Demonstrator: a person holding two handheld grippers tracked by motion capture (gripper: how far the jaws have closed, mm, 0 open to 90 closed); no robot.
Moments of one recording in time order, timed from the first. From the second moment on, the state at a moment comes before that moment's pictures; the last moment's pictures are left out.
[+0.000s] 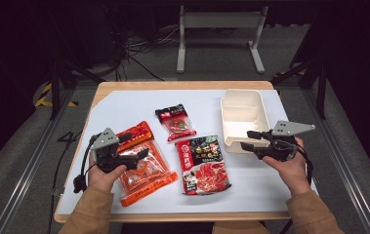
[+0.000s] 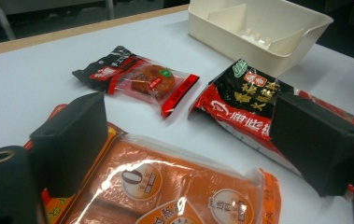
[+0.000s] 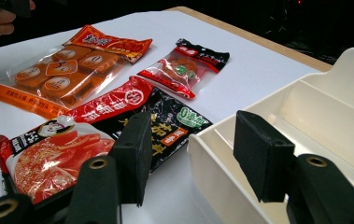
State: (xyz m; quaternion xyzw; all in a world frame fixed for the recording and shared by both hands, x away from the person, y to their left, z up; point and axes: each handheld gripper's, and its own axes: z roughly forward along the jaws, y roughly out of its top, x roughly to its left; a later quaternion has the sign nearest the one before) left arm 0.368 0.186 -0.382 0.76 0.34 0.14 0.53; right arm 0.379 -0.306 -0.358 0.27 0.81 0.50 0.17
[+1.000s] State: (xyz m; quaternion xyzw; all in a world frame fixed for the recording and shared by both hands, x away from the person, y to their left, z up) left arm 0.410 0.133 -0.361 0.78 0.33 0.12 0.51; right arm 0.378 -0.307 -0.350 0.27 0.81 0.50 0.17
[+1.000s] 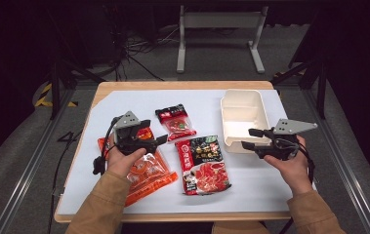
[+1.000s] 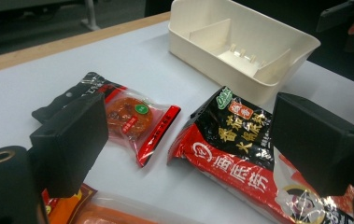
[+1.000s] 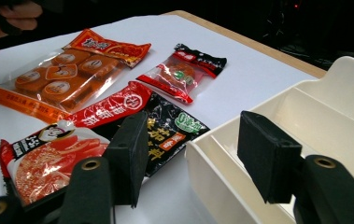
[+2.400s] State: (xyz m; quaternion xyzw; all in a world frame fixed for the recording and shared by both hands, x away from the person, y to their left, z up) left arm 0.446 0.065 -0.414 0.81 0.37 0.10 0.45; right arm 0.377 -0.307 -0.353 0.27 0.81 0.49 0.17
